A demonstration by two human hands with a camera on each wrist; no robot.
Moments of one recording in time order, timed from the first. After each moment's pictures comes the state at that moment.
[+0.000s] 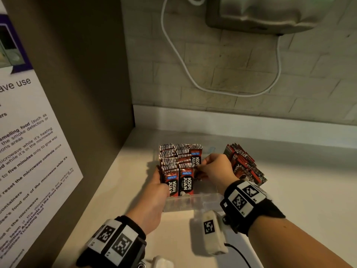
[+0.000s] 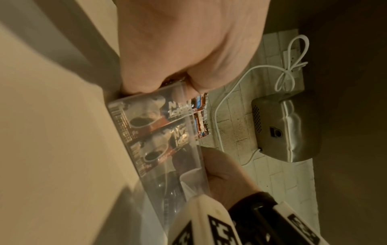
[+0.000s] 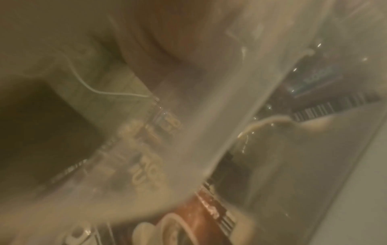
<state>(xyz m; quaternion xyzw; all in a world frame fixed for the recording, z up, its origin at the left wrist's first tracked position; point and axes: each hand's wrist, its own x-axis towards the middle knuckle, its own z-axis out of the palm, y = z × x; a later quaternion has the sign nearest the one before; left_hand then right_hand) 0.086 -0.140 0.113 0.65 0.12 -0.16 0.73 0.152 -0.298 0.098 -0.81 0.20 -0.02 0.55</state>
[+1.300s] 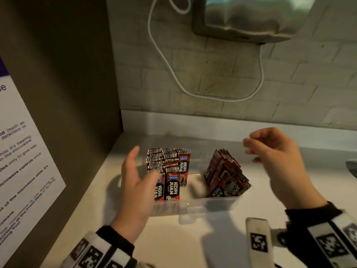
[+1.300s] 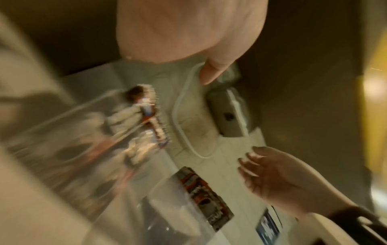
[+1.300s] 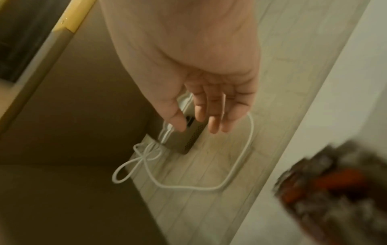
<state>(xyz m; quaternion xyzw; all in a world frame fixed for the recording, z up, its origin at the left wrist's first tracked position) 0.078 -0.137 0.136 0.64 0.04 0.07 0.76 0.070 -0.368 0.196 -0.74 0.09 -0.27 0.61</state>
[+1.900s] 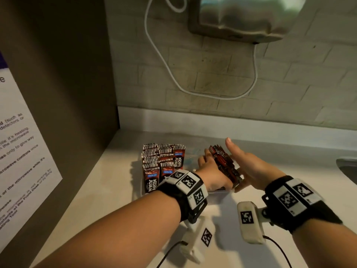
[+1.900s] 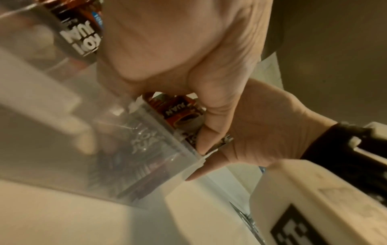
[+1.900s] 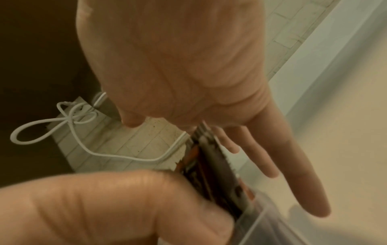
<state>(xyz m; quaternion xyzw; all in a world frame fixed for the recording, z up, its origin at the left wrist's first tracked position) 0.125 -0.272 0.128 0.86 -0.12 -0.26 0.43 0.088 -0.382 0.175 -0.82 0.16 0.13 0.53</state>
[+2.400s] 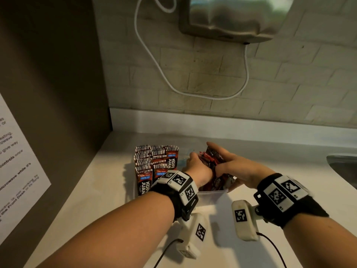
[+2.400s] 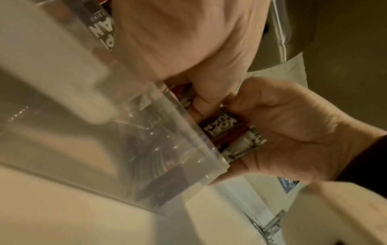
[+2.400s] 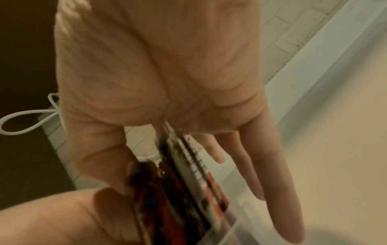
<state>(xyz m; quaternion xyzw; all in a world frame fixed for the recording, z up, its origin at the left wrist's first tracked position) 0.145 -0.279 0.111 0.82 0.00 -0.21 0.54 0.100 -0.393 0.162 -0.86 0.11 0.17 0.46</state>
